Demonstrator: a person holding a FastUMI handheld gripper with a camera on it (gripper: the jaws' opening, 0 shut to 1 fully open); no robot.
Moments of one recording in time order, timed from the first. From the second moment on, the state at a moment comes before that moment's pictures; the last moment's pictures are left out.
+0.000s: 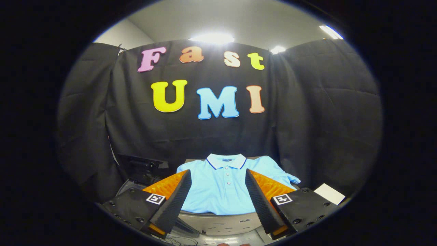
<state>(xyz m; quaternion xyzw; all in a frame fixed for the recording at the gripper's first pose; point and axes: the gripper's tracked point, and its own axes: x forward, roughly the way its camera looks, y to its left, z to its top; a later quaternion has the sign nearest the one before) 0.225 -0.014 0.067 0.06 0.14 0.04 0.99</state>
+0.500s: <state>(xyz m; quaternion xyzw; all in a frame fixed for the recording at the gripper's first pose) 0.307 -0.008 -0.029 0.01 0.29 0.07 0.95</state>
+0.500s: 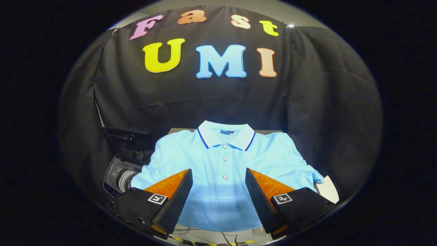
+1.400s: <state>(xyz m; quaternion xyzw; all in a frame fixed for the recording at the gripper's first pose) 0.332 0.006 -0.070 0.01 0.33 0.10 0.94</state>
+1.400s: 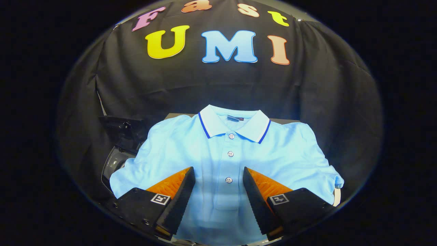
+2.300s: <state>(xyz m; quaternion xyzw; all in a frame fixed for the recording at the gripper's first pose) 0.337 0.007 -0.062 0.07 0.33 0.10 0.94</state>
